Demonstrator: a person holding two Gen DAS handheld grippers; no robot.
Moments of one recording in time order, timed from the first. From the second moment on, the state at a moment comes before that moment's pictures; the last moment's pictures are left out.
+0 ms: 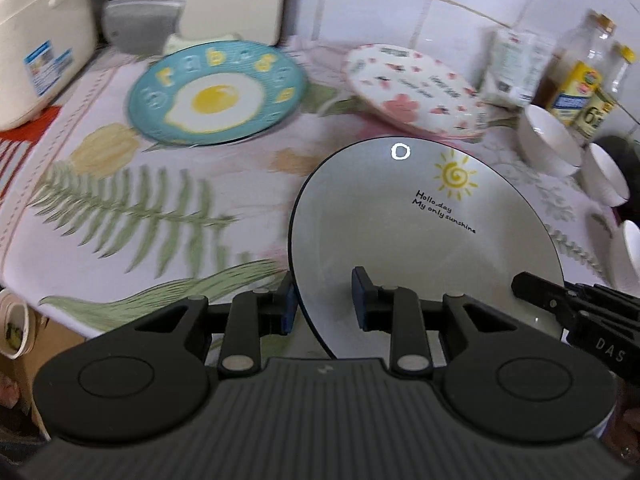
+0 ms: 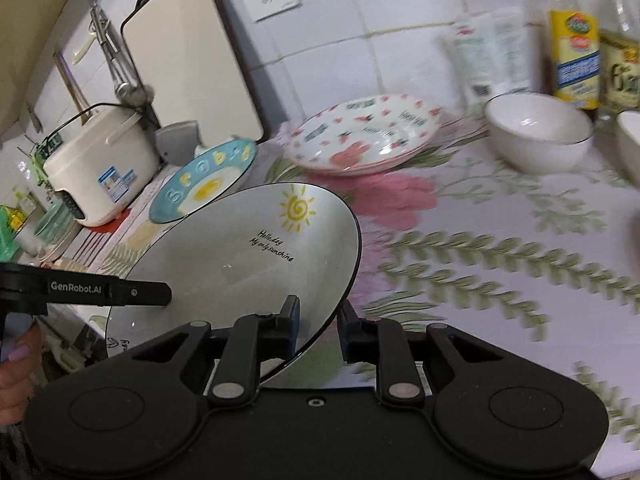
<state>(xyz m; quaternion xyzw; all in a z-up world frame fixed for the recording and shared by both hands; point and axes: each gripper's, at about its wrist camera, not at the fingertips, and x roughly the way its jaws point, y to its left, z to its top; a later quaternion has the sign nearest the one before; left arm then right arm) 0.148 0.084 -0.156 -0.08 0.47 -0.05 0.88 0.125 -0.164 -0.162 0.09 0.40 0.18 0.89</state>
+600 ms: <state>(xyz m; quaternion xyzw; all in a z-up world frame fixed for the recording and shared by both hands) 0.202 0.008 -0.161 -0.05 0.50 -0.11 0.86 0.137 -0.238 -0.165 0.09 0.40 0.14 0.90</state>
